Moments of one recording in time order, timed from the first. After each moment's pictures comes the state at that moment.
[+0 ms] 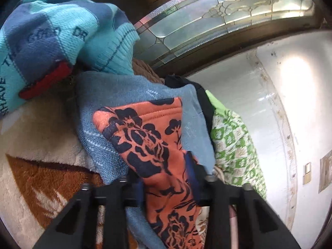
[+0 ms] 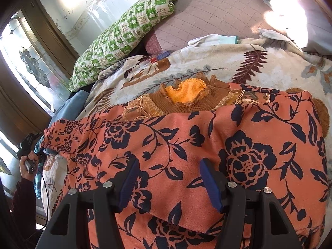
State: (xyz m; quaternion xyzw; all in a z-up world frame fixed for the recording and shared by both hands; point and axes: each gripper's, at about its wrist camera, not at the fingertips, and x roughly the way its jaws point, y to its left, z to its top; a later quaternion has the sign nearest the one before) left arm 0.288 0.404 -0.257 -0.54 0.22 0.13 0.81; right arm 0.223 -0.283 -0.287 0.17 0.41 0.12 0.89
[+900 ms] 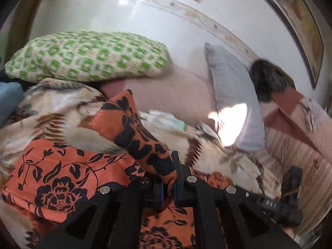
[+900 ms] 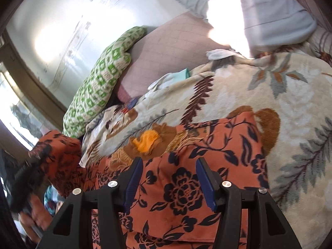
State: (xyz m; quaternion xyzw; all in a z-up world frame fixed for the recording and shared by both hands) left arm 0.268 -0.103 -0.167 -0.12 0.32 -0.26 0.90; right arm 0.198 -0.384 -0.250 0.30 0.33 0.03 0.90
